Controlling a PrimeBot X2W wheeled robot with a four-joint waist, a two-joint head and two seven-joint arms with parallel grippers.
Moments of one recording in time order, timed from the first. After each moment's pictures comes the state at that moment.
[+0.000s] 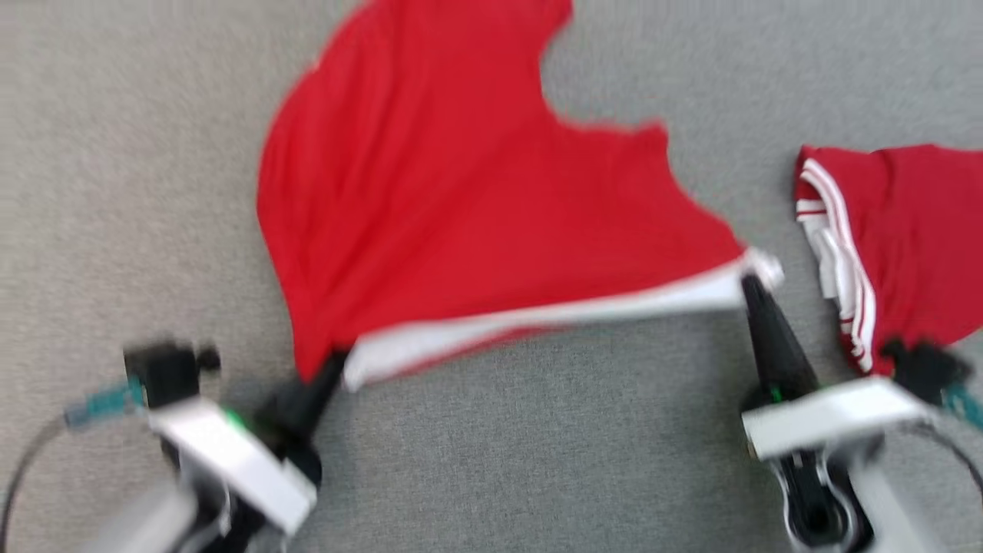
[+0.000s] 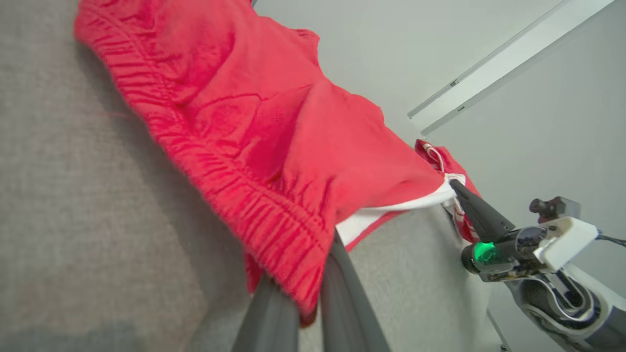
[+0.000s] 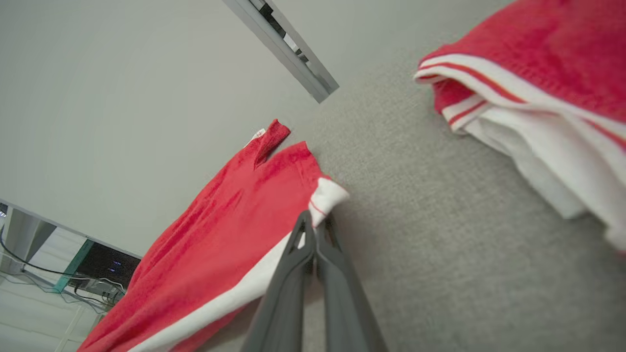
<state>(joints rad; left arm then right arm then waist) -0.41 0.59 -0.76 0.06 -1.25 -0.13 -0.13 -0.31 -0.10 0.23 0.26 0.89 0.13 -0.19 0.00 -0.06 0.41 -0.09</state>
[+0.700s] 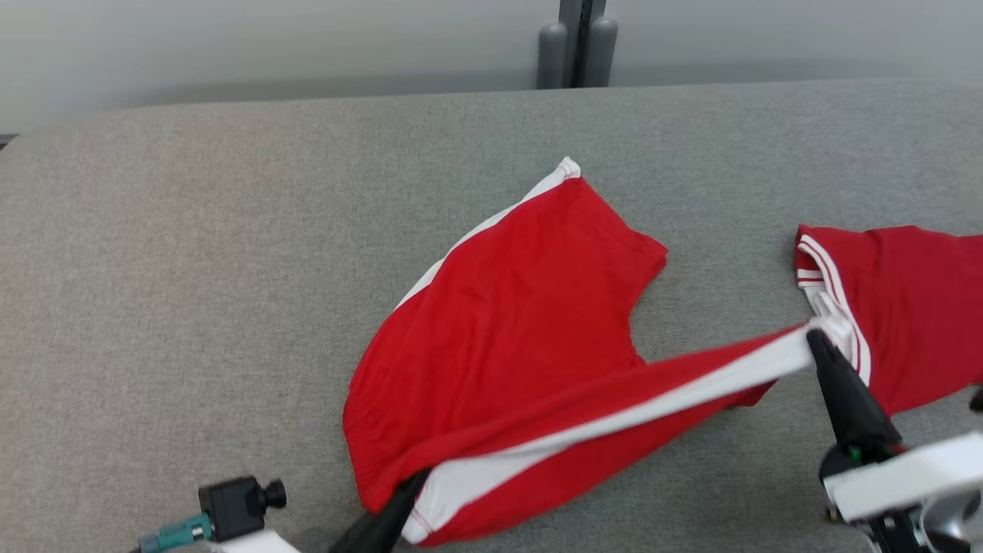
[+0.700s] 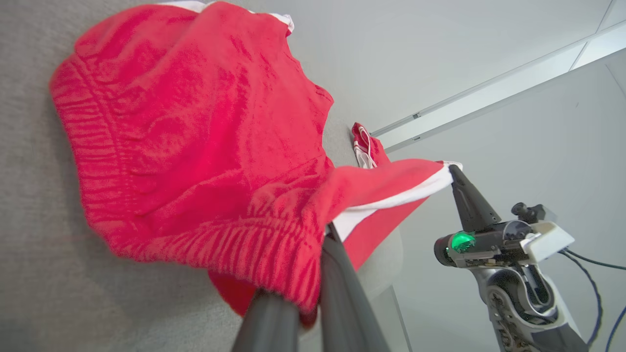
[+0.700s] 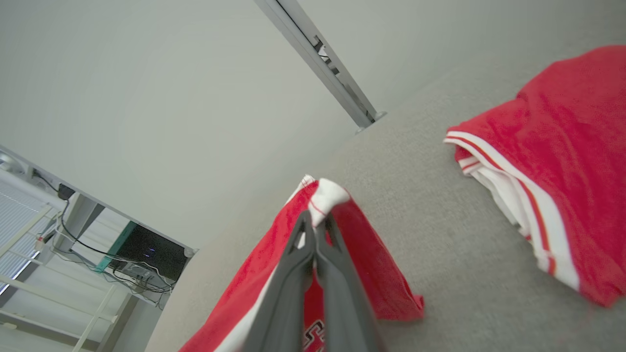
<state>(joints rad) -0.03 0.53 -0.80 -0.15 -1.38 -0.04 -0.17 0.10 -0.05 -0.02 -0.24 0.84 0.13 0.15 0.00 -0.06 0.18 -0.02</state>
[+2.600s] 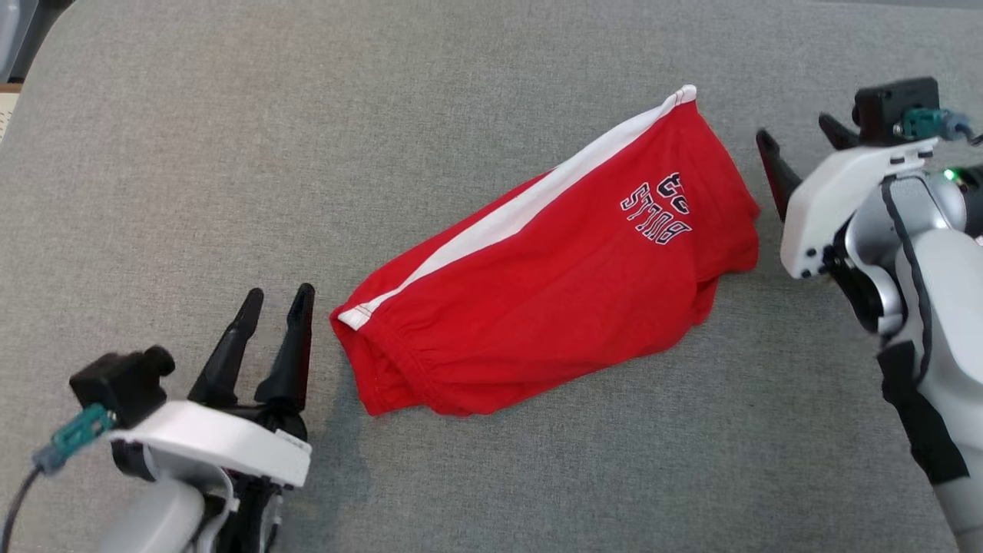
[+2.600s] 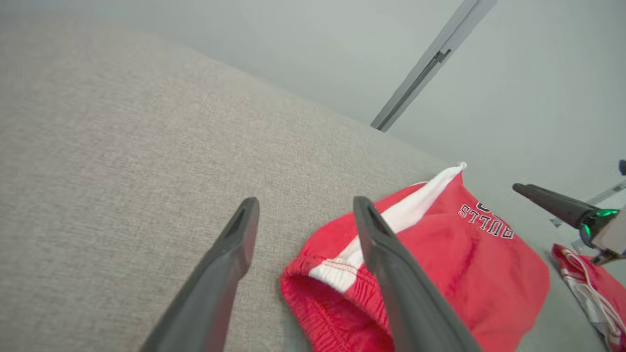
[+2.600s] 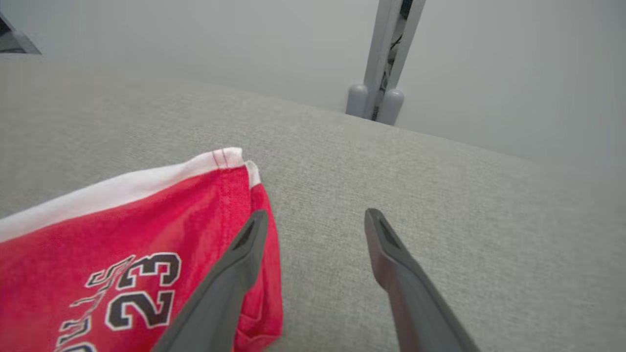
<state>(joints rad) -0.28 0.49 -0.59 0.03 -1.10 0.14 -0.26 -0.80 -0.22 0.26 0.58 0.26 0.13 0.26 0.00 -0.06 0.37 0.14</state>
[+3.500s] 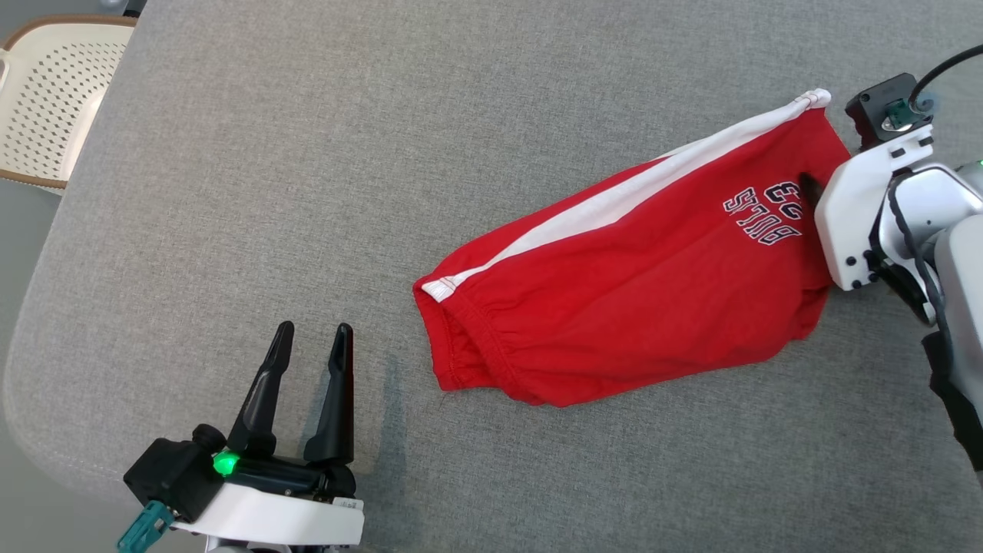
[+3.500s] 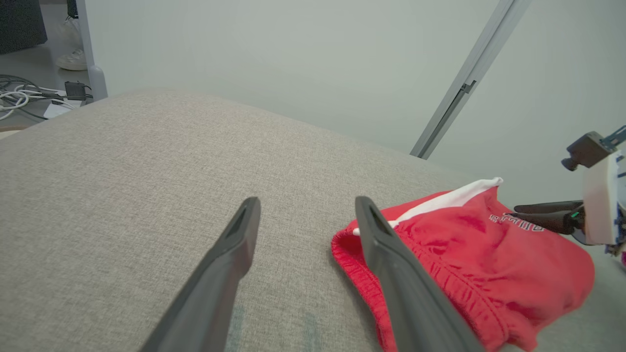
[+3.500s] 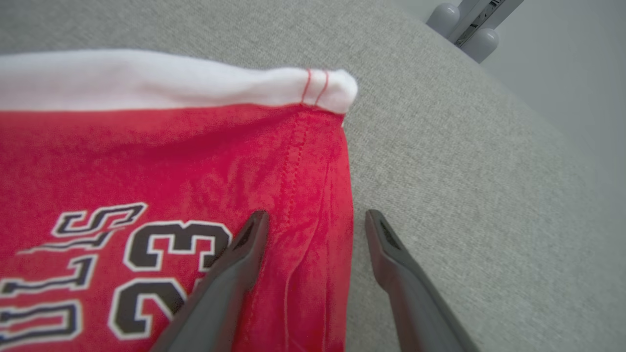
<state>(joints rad) -0.01 0.05 -0.16 -0.01 -0.44 -0.11 -0.26 -0.79 -0.30 0.25 0.55 0.08 0.13 0.58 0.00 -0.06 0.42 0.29</state>
